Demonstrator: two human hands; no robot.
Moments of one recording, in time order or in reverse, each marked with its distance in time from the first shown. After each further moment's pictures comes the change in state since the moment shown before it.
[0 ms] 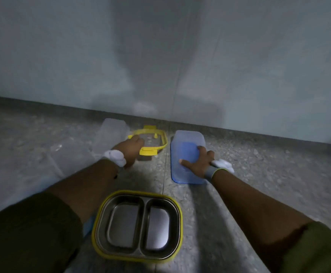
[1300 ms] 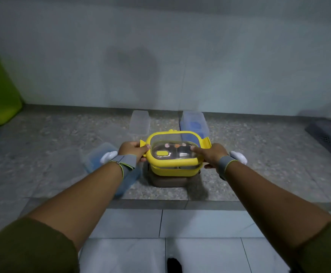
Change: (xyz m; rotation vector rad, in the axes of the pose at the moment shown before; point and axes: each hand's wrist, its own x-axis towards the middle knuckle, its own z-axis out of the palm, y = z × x) left_hand -0.257 0.049 -0.055 -1.222 0.211 -0.549; right_hand -0.280 -0.031 0.054 0.745 0.197 0.066
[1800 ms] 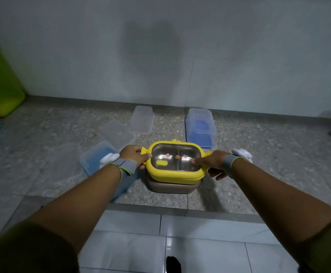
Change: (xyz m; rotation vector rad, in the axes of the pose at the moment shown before) left_hand 0.040 -0.020 0.016 0.182 -0.035 -0.080; right_hand 0.060 0.000 -0.013 -0.446 -0.334 0.198
